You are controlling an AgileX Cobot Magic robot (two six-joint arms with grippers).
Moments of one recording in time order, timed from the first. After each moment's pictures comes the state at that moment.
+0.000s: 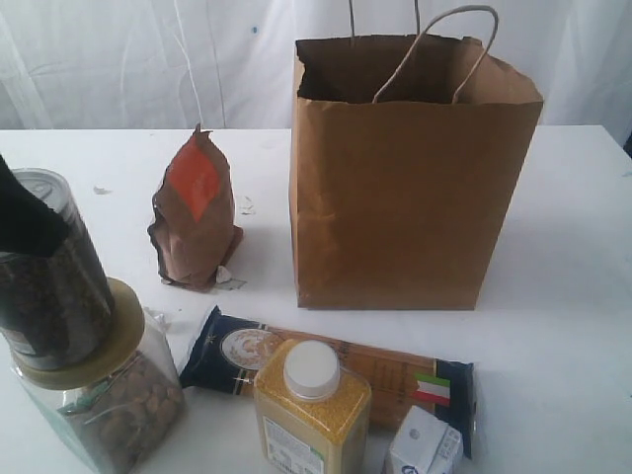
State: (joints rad) left arm -0.33 1.04 -1.18 -0.30 1.26 0.40; right arm -0.12 0.00 0.00 0.17 0.30 -0.32
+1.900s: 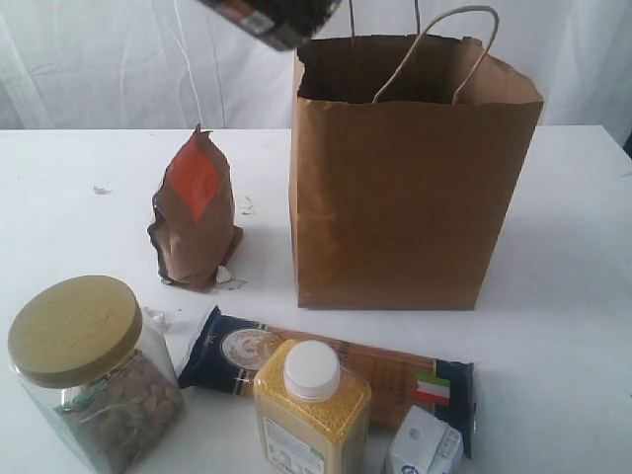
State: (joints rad) left arm -0.34 1.08 -1.25 -1.17 0.84 0.91; right arm -0.12 0.00 0.00 0.17 0.30 -0.31
